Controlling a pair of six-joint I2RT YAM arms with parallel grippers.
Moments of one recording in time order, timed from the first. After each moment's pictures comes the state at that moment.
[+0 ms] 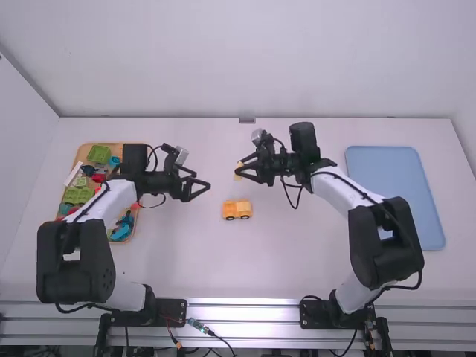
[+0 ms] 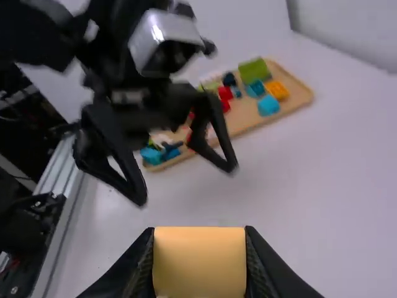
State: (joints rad) left arm 0.11 1.55 0.93 -0.44 0.99 0.42; right arm 0.32 1.74 1.11 -0.09 -1.09 -0.26
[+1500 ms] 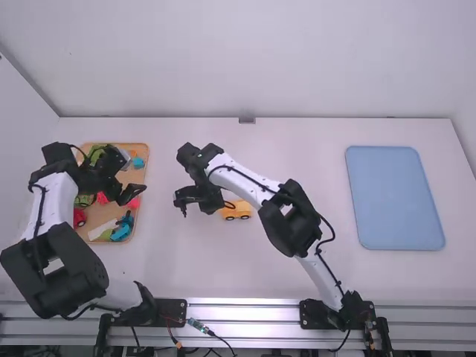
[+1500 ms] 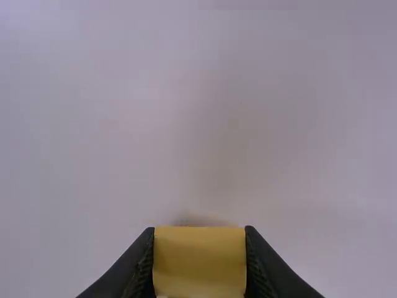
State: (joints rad) left arm 0.59 1.54 1.14 -0.84 0.79 1.28; right arm 0.85 2.34 2.01 -1.20 -0.17 -1.06
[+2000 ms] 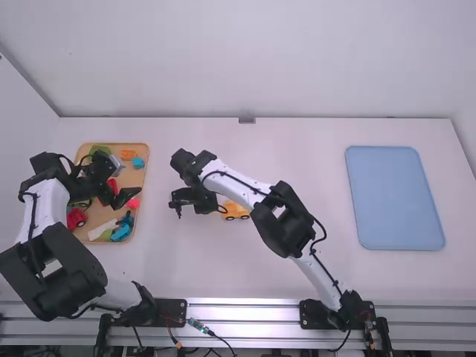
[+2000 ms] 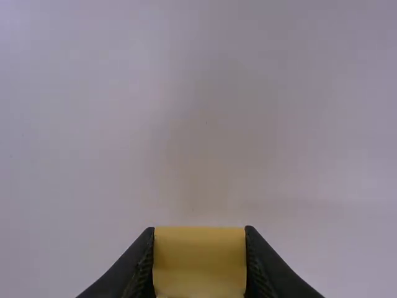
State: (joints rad) left arm 0.66 1.54 1.11 -0.84 0.93 1.40; right arm 0.89 2.38 2.01 -1.10 -0.10 -0.95
